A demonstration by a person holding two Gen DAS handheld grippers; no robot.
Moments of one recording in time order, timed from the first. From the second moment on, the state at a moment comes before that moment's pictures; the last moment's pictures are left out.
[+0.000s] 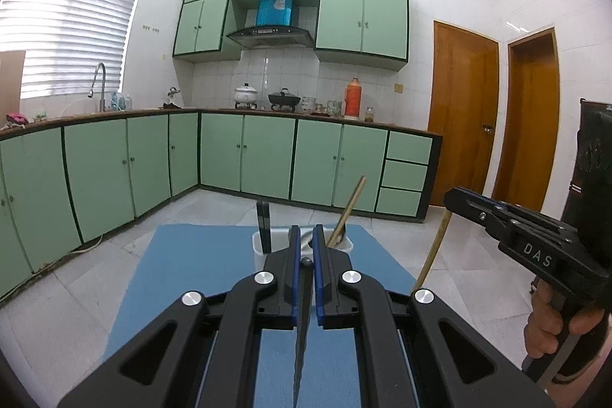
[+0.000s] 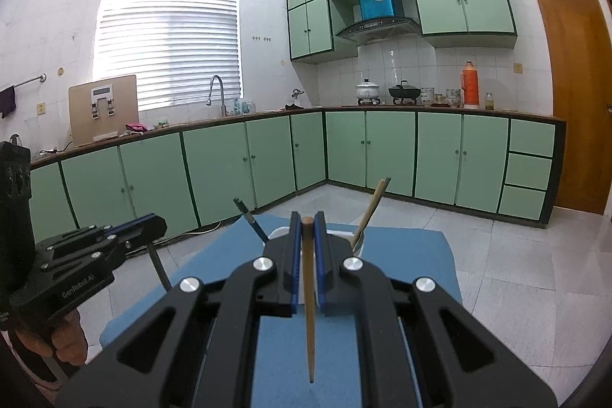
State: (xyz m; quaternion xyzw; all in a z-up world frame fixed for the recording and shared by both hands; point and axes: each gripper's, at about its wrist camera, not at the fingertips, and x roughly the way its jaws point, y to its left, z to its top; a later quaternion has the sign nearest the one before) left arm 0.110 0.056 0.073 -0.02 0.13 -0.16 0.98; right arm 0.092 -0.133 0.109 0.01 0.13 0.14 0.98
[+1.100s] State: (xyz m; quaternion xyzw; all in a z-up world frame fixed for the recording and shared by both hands) left arm 0.267 0.024 0.190 -0.03 0.03 -0.15 0.99; right arm 0.243 -0.128 0.189 0.00 0.09 0.12 0.99
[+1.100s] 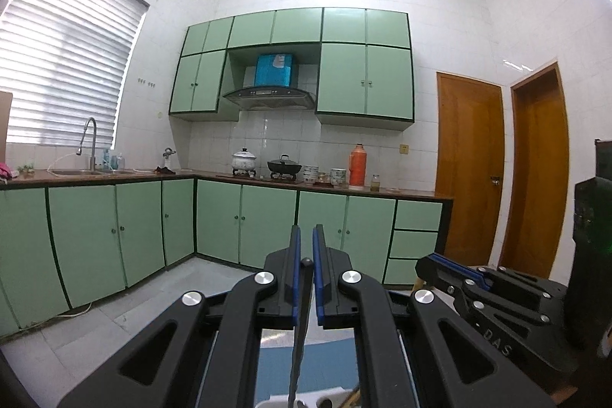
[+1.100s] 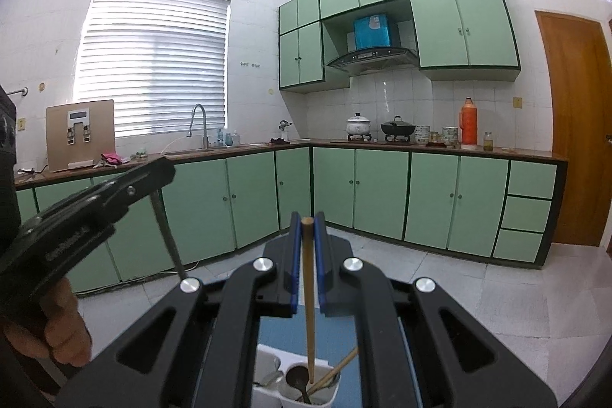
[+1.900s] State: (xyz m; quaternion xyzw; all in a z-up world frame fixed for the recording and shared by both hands) left arm 0.316 0.022 0.100 -0.04 0.12 -0.14 0.98; right arm 0.281 -0.114 0.108 0.01 0.16 0.11 0.98
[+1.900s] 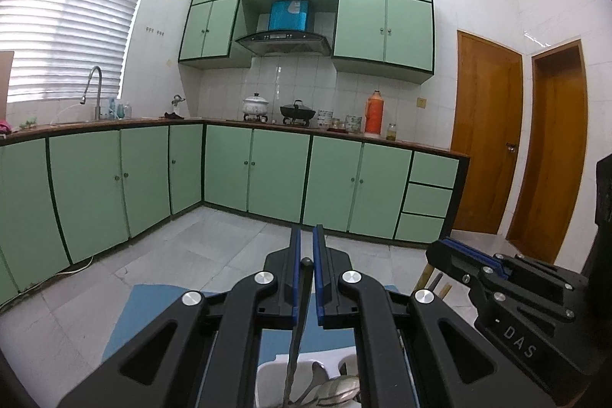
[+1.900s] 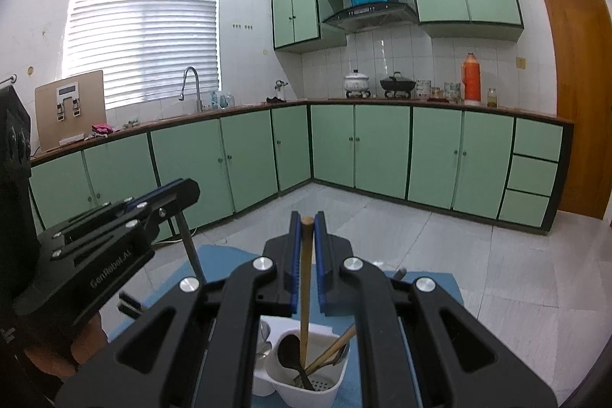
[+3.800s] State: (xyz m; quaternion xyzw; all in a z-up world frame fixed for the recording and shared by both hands) left arm 0.237 0.069 0.057 -0.04 0.12 -0.09 0.99; right arm 0.187 -0.157 0.057 0.04 0.15 0.08 0.98
